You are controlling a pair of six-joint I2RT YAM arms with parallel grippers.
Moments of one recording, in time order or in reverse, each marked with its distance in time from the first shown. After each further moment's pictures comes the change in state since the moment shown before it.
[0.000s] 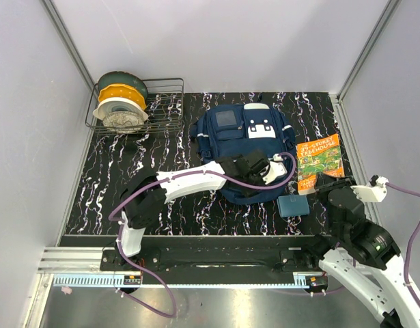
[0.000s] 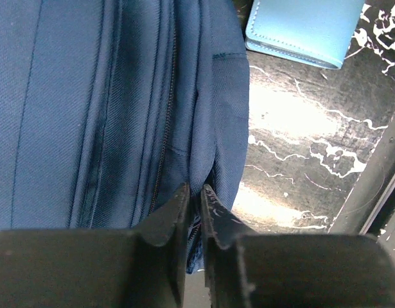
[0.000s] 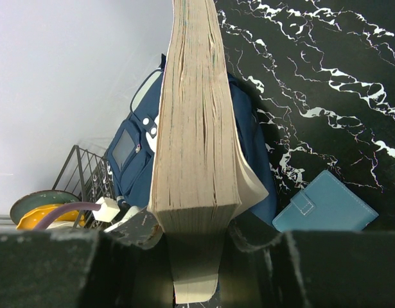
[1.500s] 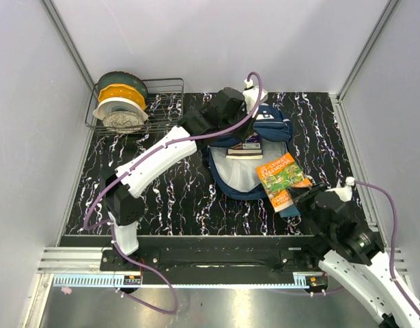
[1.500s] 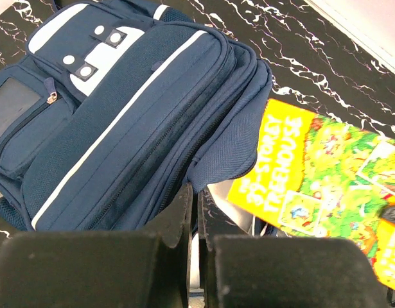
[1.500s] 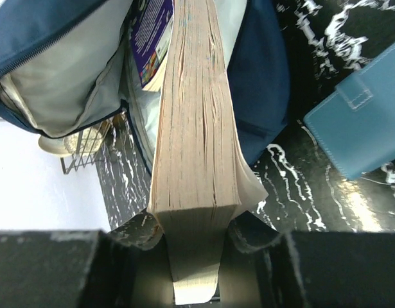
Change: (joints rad) left arm 0.217 -0.113 0.404 -0.108 -0.031 -0.207; right arm 0.000 -0.062 -0.161 0.003 -0.402 0.147
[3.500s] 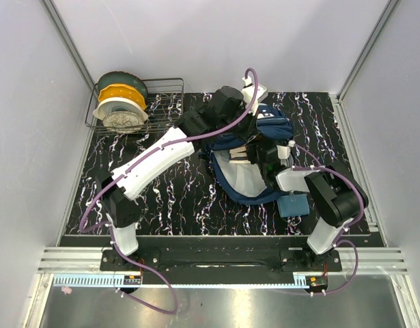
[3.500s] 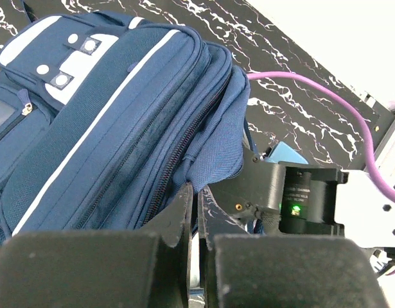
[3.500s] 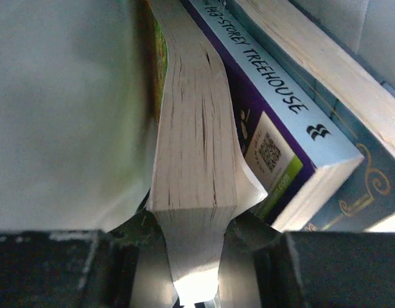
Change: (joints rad) left arm -0.013 -0.021 0.021 0.007 0.050 -0.082; right arm -0.146 1.407 0.067 1.468 -0.081 0.270
